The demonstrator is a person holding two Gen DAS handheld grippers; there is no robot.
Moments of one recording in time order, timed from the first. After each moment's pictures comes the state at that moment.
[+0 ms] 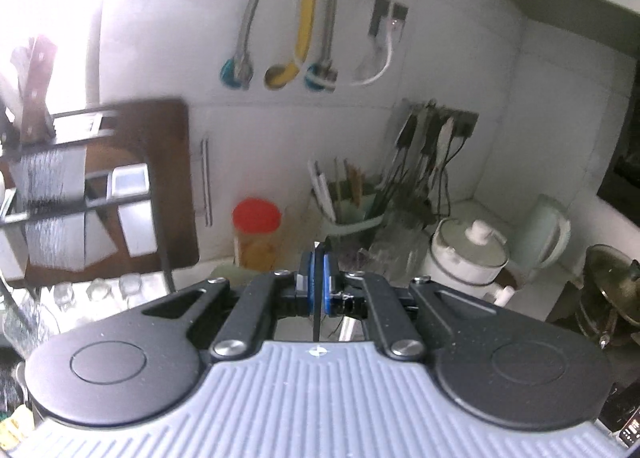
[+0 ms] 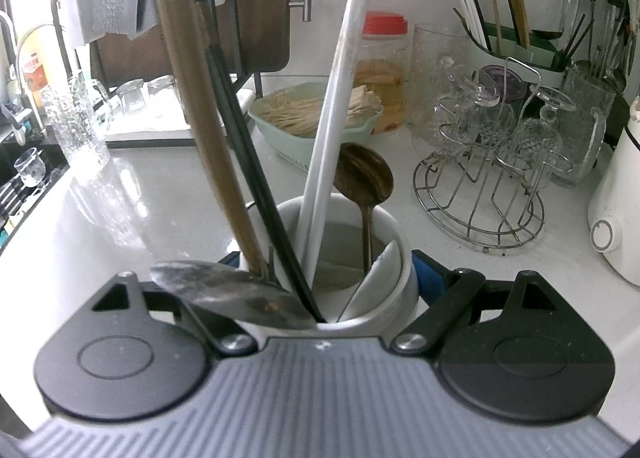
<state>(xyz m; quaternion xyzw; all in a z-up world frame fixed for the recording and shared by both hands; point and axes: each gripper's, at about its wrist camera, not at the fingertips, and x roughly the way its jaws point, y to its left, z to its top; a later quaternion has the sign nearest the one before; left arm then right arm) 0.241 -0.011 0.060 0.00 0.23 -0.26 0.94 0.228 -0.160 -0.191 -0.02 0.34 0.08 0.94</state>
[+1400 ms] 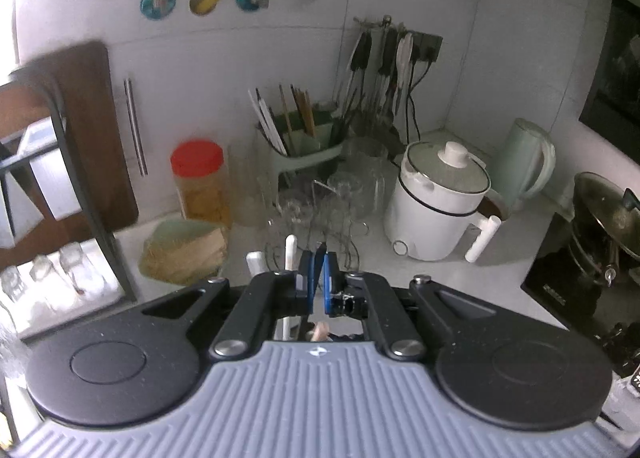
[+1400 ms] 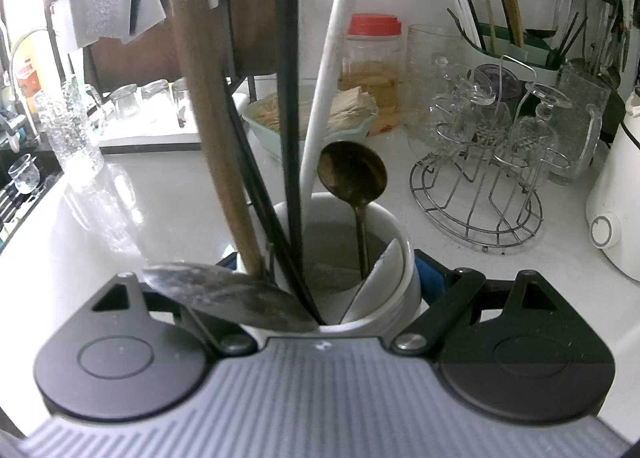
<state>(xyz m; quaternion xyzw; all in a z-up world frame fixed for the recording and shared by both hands) 0.263 -0.078 -0.014 0.05 0.31 -0.31 0.90 0.227 -0.158 -0.194 -0.02 0.33 0.07 0.94</state>
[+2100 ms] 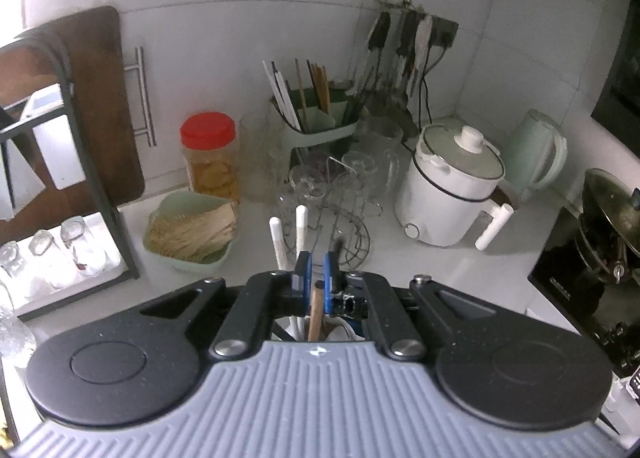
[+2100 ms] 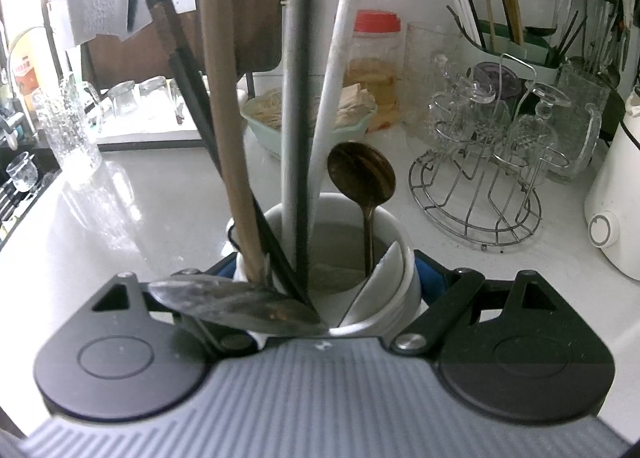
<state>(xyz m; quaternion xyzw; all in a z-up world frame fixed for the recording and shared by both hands) 0.272 -0.068 -0.026 0.04 0.33 -0.29 0.90 0.230 -0.157 -0.193 -0.03 0.34 0.06 0.94</state>
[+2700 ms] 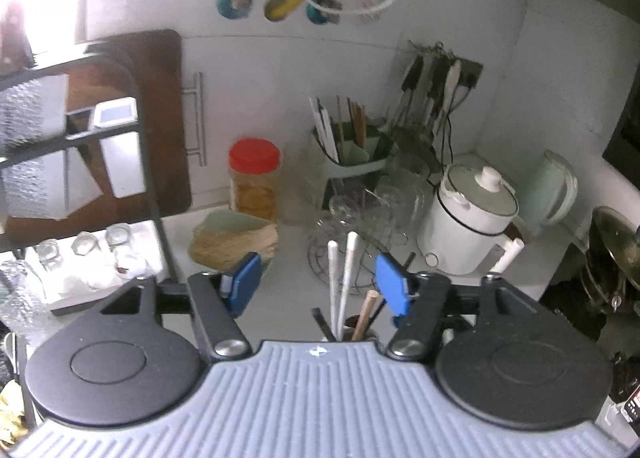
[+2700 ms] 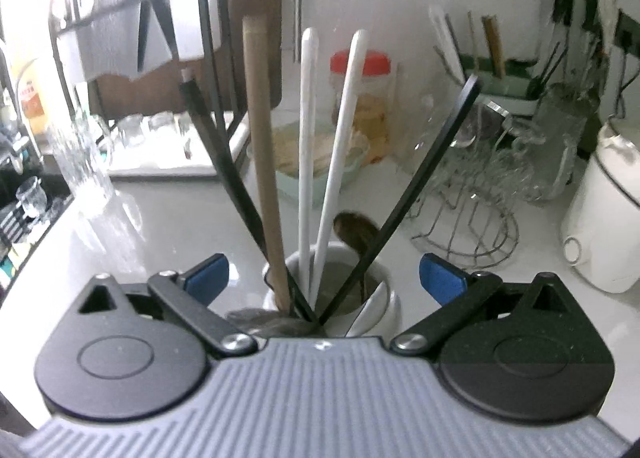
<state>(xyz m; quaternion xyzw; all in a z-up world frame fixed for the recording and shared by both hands) 0.258 -0.009 0.008 0.01 0.30 -0.26 0.92 0.202 -0.155 -0.139 -0.01 0.30 0.05 0.95</state>
